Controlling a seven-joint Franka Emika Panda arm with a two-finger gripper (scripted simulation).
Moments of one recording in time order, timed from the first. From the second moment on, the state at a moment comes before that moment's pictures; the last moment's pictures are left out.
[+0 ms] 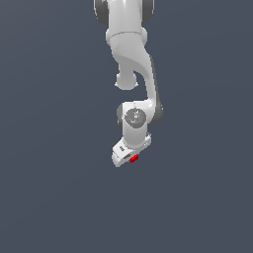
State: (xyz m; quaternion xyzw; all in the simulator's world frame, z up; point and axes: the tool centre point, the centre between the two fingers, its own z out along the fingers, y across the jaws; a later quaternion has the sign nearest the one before) arm 0.026 0.029 0.022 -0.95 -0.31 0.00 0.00
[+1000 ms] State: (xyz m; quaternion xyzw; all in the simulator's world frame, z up) arm 0.039 0.001 0.177 -0.95 -0.31 0.00 0.00
